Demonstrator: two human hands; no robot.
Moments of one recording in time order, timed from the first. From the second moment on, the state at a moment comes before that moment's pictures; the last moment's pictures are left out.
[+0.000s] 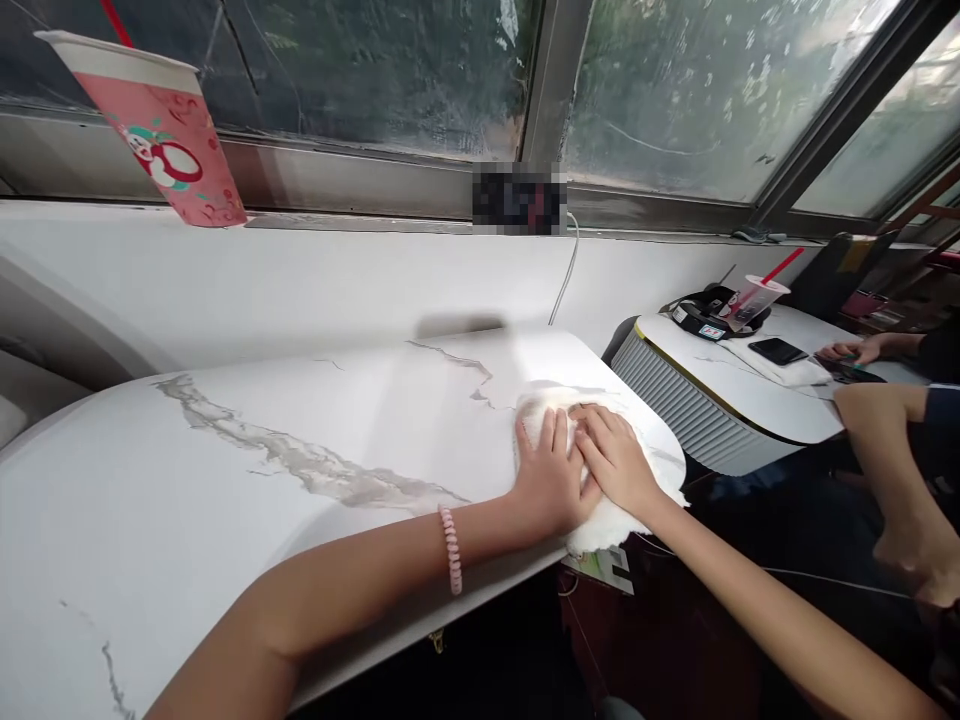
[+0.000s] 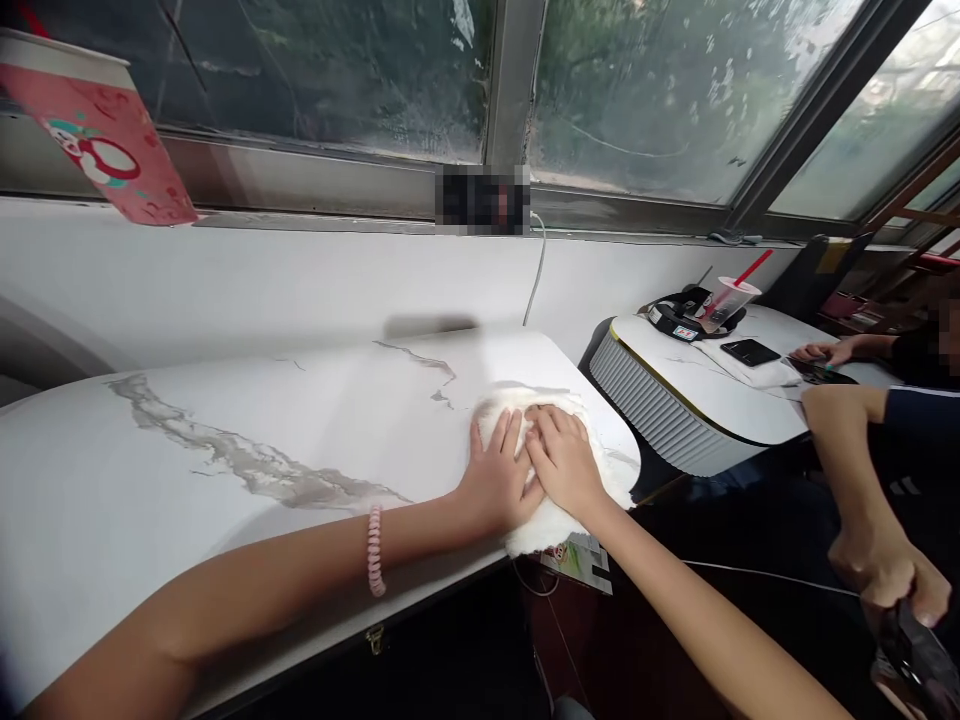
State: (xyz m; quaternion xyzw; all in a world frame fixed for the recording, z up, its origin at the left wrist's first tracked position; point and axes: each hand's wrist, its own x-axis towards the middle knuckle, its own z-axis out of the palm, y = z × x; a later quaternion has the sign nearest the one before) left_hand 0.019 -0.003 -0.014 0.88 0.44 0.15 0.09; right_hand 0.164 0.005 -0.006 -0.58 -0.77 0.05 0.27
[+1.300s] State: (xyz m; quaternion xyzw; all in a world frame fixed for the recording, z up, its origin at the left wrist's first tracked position) left_hand -0.111 0.087 -0.004 0.77 0.62 0.13 0.08; right_hand 0.014 0.138 -0.017 -0.49 -0.81 0.07 0.31
